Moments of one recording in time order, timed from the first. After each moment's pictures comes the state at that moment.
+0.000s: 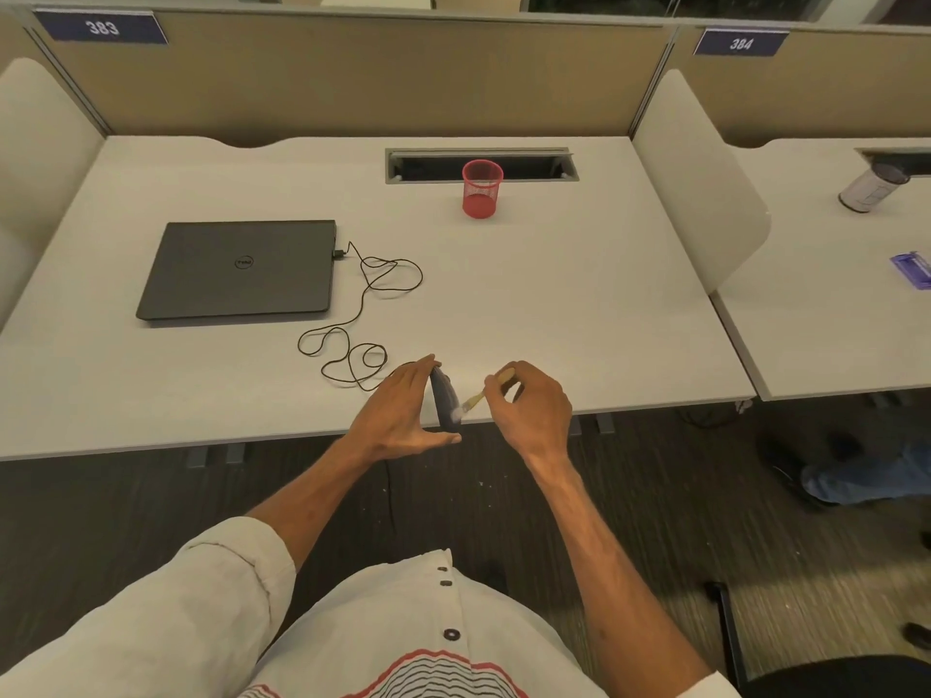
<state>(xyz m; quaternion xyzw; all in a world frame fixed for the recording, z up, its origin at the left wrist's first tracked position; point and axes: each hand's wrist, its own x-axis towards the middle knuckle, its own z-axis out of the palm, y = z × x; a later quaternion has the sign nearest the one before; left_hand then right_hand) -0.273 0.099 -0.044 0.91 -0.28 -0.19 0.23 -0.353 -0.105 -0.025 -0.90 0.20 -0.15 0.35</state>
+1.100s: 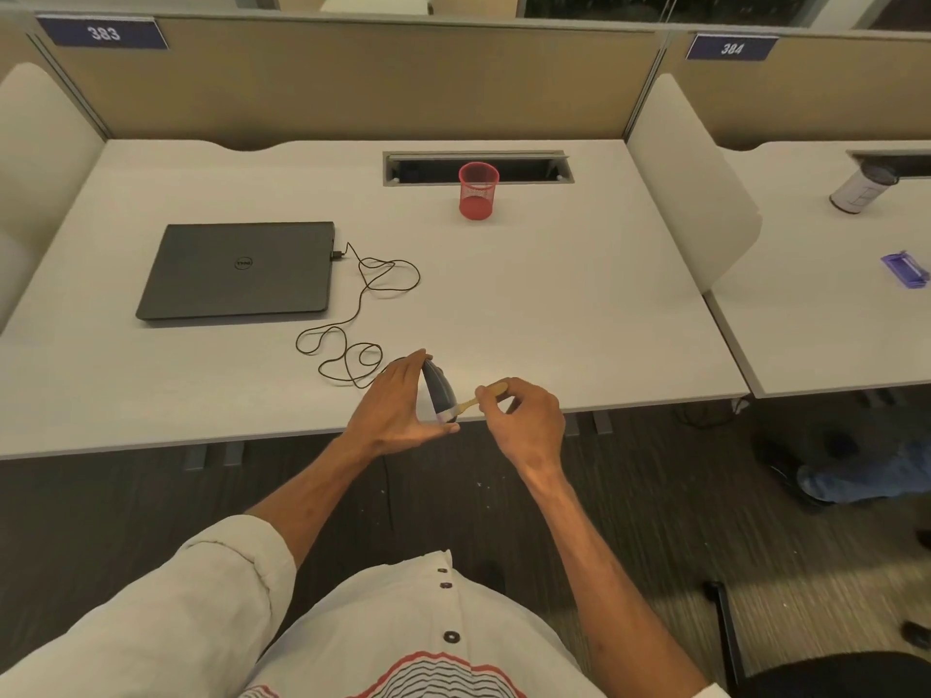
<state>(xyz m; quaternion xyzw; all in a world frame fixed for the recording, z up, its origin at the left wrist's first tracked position) -0.279 0.098 -0.036 0.92 -0.22 -0.19 0.26 -0.372 -0.097 -0.035 -0.89 0.22 -0.14 0.38</state>
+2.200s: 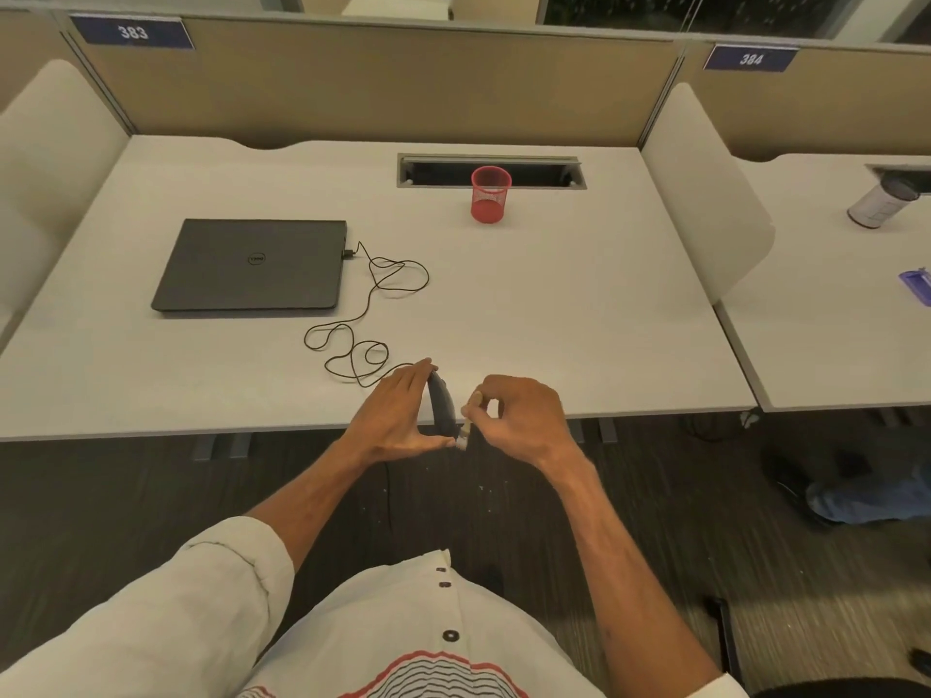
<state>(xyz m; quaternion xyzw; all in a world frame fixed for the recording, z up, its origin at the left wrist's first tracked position) -0.287 0.101 -0.041 0.93 -0.26 -0.17 0.18 -0.358 -0.118 -0.010 -0.96 -0.02 -0.05 0.27</state>
